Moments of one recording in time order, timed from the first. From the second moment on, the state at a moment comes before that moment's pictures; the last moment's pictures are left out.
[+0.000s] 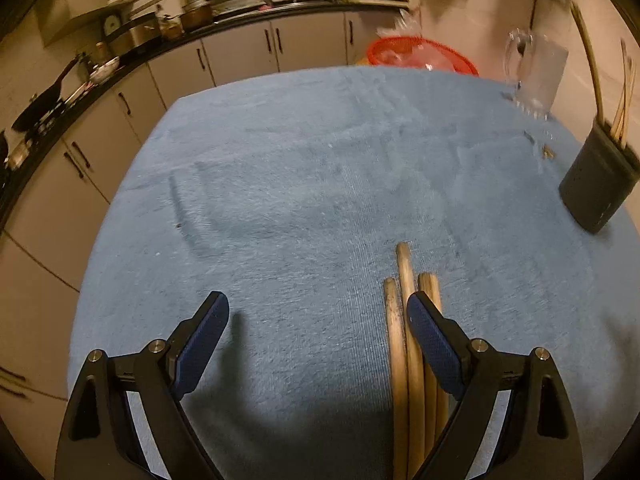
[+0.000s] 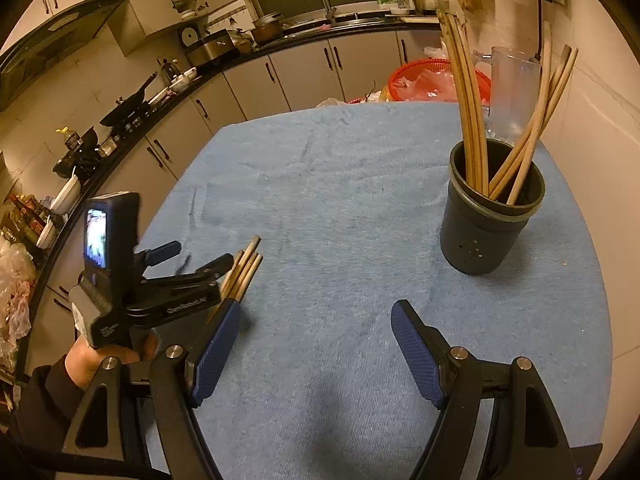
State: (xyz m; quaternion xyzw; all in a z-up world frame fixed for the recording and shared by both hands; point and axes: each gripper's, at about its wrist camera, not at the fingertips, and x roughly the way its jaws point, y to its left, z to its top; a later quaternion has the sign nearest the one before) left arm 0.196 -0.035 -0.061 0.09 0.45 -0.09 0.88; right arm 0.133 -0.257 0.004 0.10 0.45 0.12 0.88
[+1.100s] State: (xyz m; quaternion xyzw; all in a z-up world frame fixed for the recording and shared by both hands) left arm 0.189 0.031 -0.065 0.02 0.48 -0.10 0.87; right arm 0.256 -0.154 -0.070 0.03 0.58 0.12 0.80
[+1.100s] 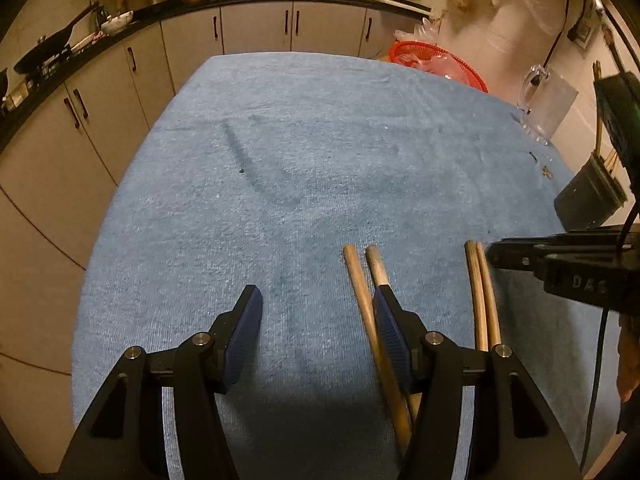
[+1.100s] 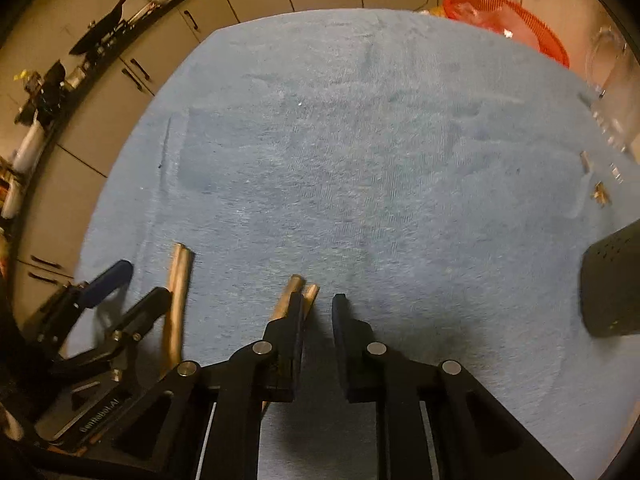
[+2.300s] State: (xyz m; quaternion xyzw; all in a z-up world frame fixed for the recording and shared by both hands) left arm 0.180 0.065 -0.058 0.04 0.50 -0.09 0.86; right arm 0.272 -0.118 -0.073 -0.05 0.59 0.11 0.80
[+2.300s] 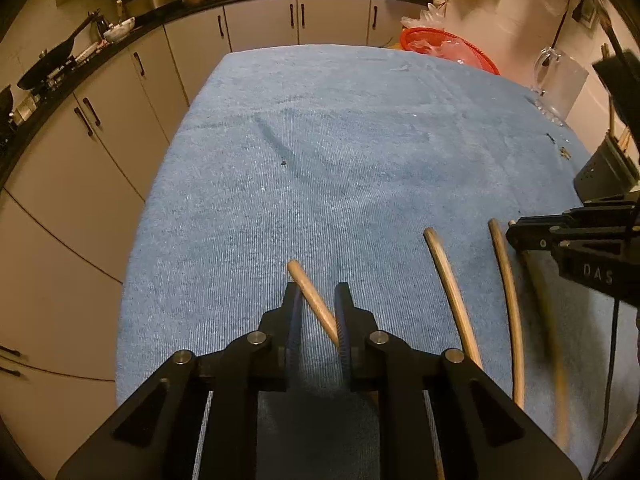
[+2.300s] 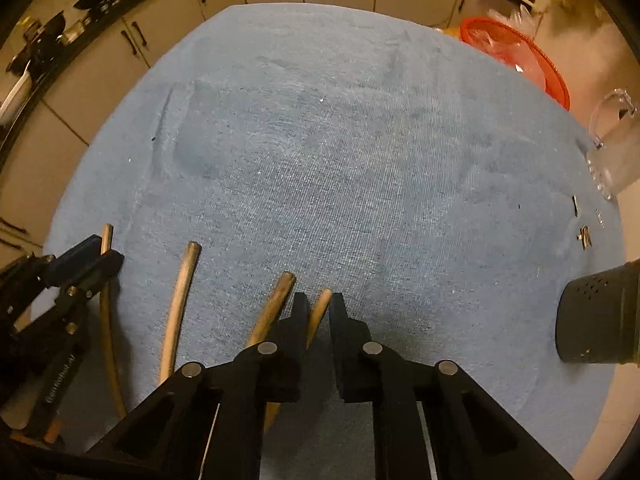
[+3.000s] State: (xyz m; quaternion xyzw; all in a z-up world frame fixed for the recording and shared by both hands) left arm 0.208 0.076 -0.052 -0.05 0.54 -0.07 0.84; right arm 0.263 -0.174 -0.075 0.02 0.57 0.12 0.81
